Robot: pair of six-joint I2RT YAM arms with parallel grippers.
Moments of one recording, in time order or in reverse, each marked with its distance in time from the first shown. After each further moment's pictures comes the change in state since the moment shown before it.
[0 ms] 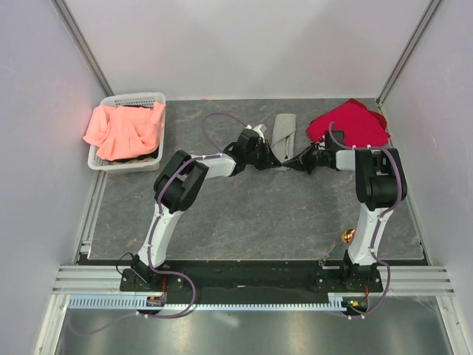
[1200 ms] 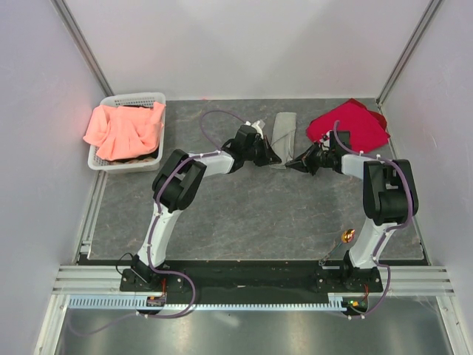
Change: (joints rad) left arm 0.023 -0.002 0.028 0.006 0.038 -0.012; right arm 0.000 -0.180 -0.100 -0.015 0.004 -0.066
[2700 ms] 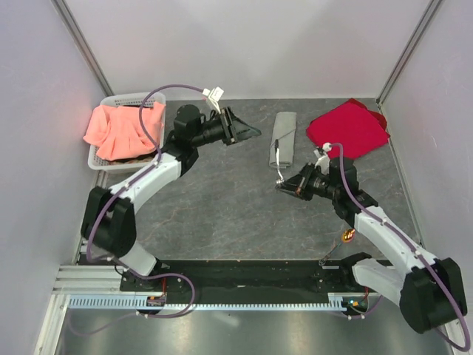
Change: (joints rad) left arm 0.162 -0.749 -0.396 0.138 0.341 -0.088; right arm 0.331 -0.842 -0.406 -0.004 0.156 -0.012
